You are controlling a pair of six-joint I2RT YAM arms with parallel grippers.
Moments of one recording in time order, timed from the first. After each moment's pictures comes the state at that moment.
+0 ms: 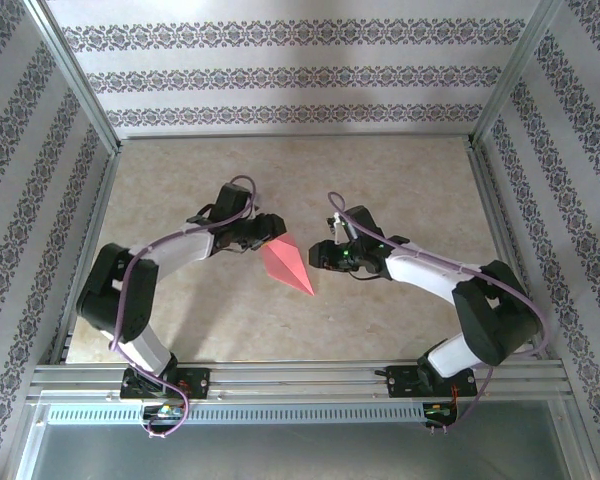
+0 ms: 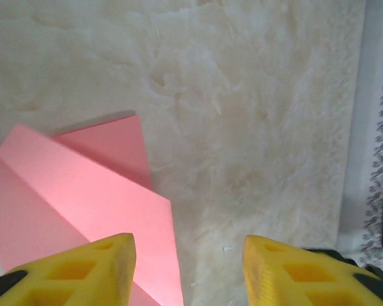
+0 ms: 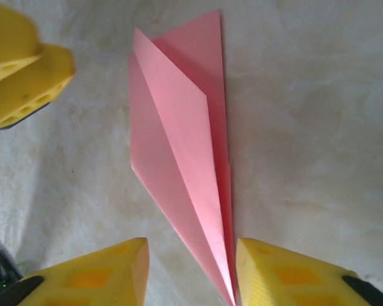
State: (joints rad) left arm -0.39 1.64 0.95 -0.13 0.45 -0.86; right arm 0.55 1.53 0.81 -0.17 -0.41 0.63
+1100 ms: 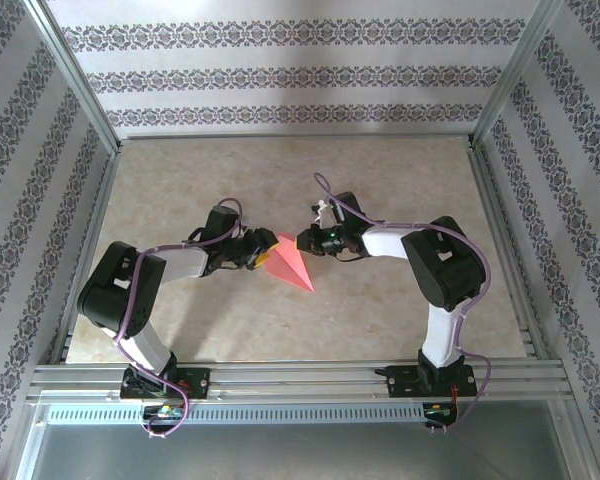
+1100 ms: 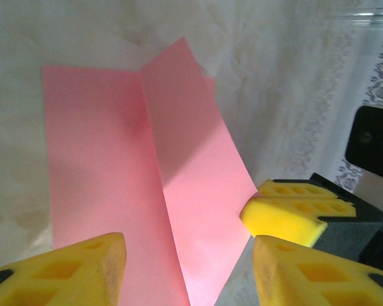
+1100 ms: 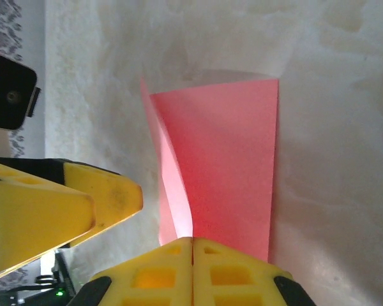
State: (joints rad) left arm -0.34 1.67 0.73 0.19 0.55 -1.10; right arm 0.47 1.89 0.97 0.12 -0.71 0.70
